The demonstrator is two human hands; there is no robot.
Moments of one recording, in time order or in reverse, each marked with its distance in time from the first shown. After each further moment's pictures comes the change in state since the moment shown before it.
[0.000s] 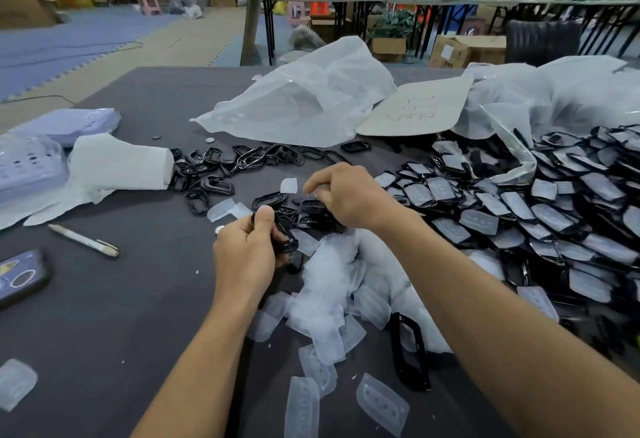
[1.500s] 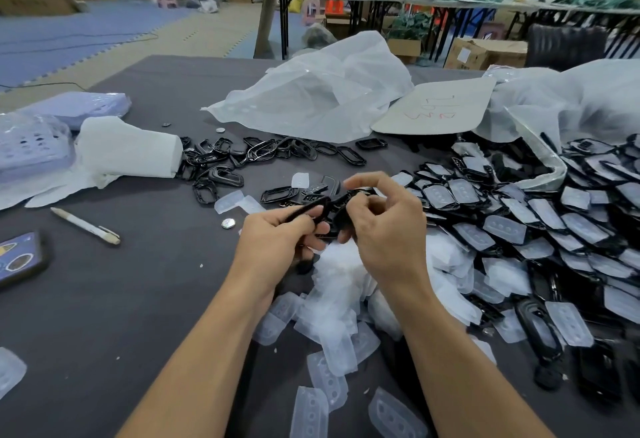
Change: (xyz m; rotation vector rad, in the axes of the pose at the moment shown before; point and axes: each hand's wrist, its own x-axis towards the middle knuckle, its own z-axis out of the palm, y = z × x) left_hand 0.001 0.007 0.010 -0.262 -0.337 -0.124; right_hand -0.071 -0.008 0.033 0.702 0.506 0.025
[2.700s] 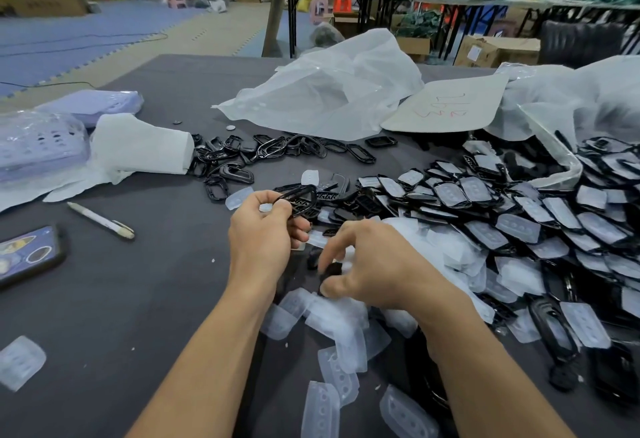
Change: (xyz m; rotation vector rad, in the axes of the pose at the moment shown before) left_hand 0.007 -0.004 -0.011 0.010 0.305 0.106; right_hand -0.009 -0.016 -0.004 -0.734 -0.691 0.043
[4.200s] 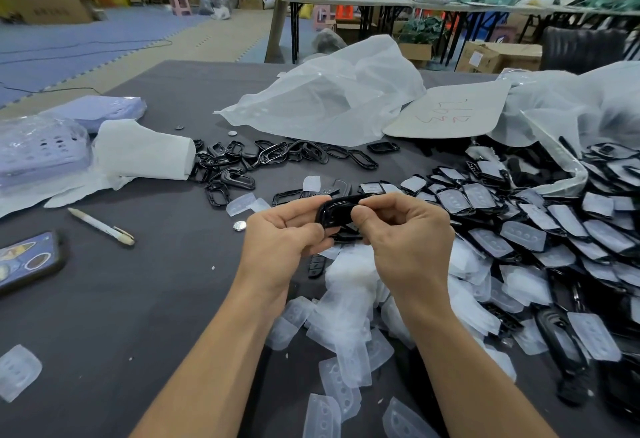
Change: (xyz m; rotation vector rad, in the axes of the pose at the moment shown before) left_hand -0.018 0.017 0.005 -0.179 -0.323 -0.034; right_hand 0.010 0.011 0.012 0.765 0.771 0.056
